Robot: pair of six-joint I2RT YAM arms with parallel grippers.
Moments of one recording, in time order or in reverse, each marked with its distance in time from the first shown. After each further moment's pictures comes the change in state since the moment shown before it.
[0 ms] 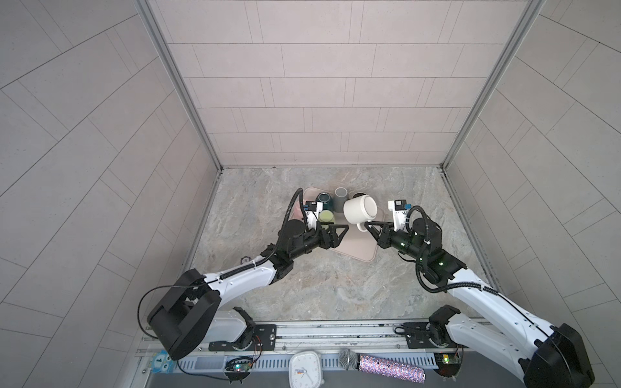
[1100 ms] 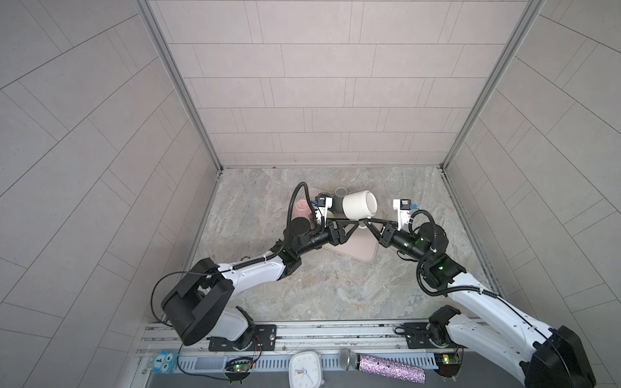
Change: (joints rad) left arm -0.040 0.109 0.063 0.187 0.086 -0.109; right arm -0.006 -0.021 -0.064 0.229 -0.065 0.157
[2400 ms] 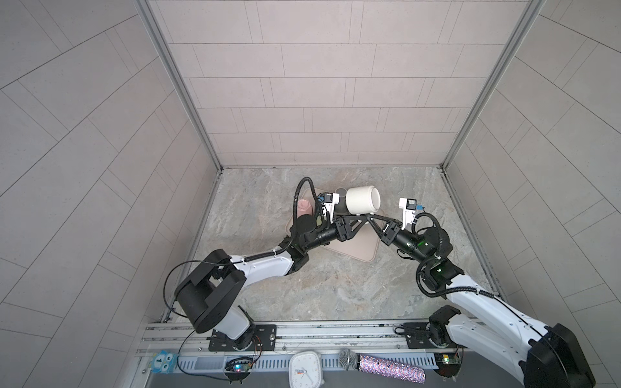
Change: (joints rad) left arm -0.027 0.093 0.081 0.109 0.018 -0.080; right arm -0.006 0.009 -0.058 0.217 0.007 0.097
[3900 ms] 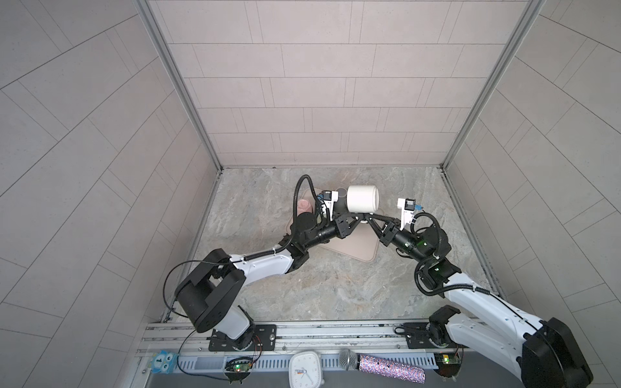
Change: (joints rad) left arm 0.008 0.002 0.016 -0.033 0.000 -0.021; right arm -0.005 0.039 -0.013 0.055 -0.014 -0.105
